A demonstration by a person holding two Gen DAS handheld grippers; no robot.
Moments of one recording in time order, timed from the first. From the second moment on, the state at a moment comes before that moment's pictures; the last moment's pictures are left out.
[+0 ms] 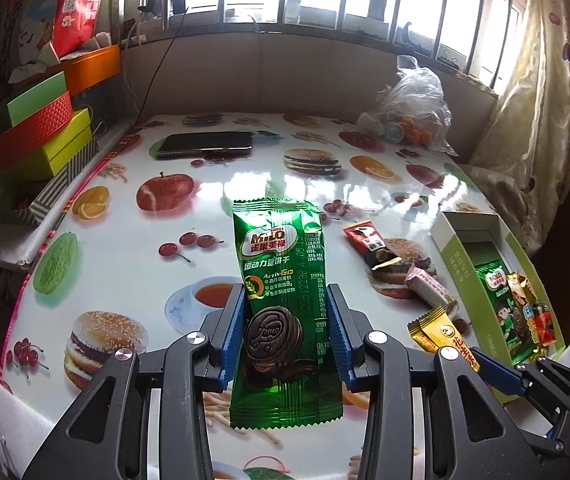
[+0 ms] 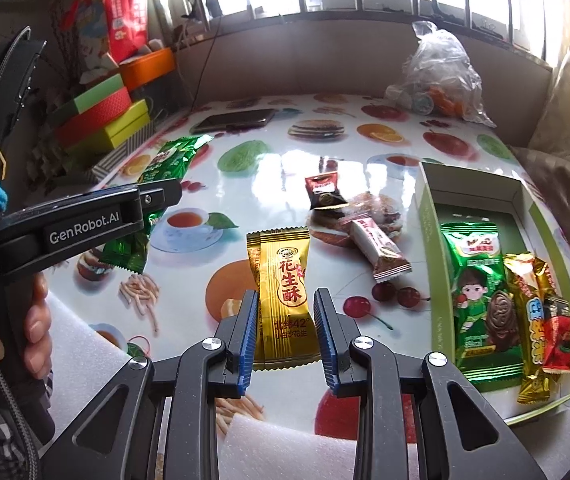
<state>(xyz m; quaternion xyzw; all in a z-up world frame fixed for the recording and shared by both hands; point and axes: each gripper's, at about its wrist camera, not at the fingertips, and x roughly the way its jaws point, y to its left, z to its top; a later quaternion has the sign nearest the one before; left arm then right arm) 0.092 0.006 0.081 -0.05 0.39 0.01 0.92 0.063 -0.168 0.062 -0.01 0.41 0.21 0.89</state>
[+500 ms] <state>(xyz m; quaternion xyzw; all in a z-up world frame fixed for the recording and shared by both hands) 0.095 -0.039 0.095 -0.03 0.39 -0.05 0.92 0.054 -0.203 0.075 0.01 0.40 0.18 0.90</state>
